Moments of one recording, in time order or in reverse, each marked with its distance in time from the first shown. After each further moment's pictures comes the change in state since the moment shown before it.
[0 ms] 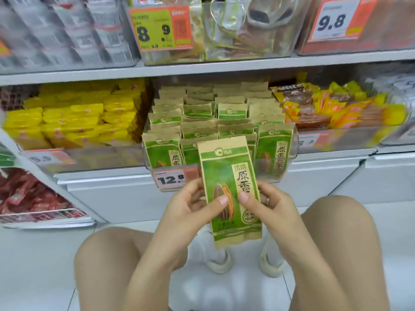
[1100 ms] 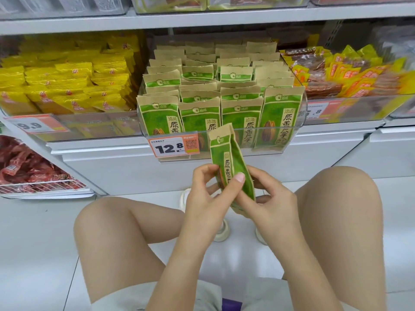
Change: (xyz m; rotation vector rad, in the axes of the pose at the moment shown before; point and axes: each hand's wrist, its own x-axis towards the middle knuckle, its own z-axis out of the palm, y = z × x) left_hand -0.009 -0.052 0.030 0.036 0.201 -0.057; right_hand -0.026 0.034 0.012 -0.412 0.210 -0.104
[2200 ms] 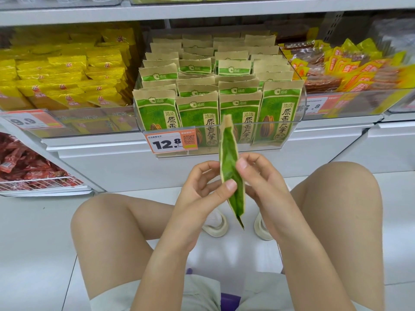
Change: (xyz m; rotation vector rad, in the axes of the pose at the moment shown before) left_hand 0.003 -0.004 -0.022 -0.183 -0.211 -0.035; right_hand 0.017 -0.007 0.000 0.483 -0.203 0.217
